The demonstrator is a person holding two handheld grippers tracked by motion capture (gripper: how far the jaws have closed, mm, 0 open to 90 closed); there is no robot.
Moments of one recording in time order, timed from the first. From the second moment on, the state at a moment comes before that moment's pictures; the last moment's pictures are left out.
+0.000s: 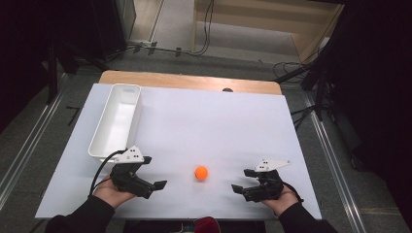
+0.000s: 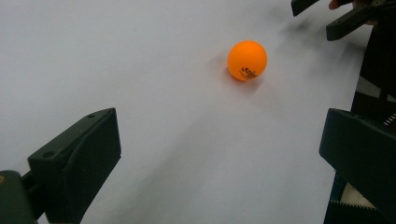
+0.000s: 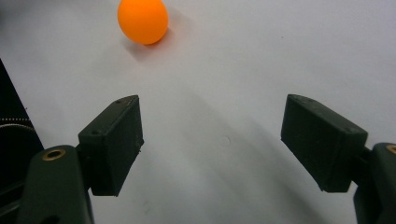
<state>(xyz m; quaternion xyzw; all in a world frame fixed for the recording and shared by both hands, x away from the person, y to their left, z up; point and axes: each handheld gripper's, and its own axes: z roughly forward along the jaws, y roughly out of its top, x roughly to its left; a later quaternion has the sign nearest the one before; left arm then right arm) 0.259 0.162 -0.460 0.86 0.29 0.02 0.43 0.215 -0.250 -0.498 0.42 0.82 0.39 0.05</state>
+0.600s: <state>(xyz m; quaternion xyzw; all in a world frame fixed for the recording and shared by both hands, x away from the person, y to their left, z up) 0.267 0.144 -0.456 0.85 0.28 0.02 0.44 0.215 -0.249 -0.498 0.42 0.82 0.39 0.05</state>
